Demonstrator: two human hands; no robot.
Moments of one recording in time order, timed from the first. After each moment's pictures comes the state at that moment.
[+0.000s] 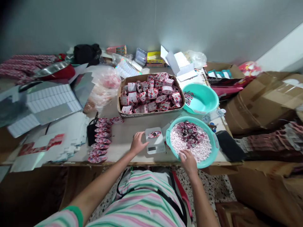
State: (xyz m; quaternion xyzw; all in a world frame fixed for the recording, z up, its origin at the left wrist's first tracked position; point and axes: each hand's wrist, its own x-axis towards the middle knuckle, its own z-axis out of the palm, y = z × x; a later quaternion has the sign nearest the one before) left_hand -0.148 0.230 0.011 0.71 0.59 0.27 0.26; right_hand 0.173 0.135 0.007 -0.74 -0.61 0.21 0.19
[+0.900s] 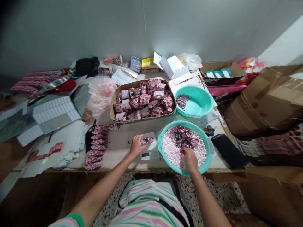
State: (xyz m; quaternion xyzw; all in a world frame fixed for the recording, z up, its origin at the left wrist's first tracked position) left_hand -0.098 0.255 0.016 0.73 0.62 0.21 0.22; right_hand 0.236 0.188 -0.013 -0.75 -0.62 0.19 0.10
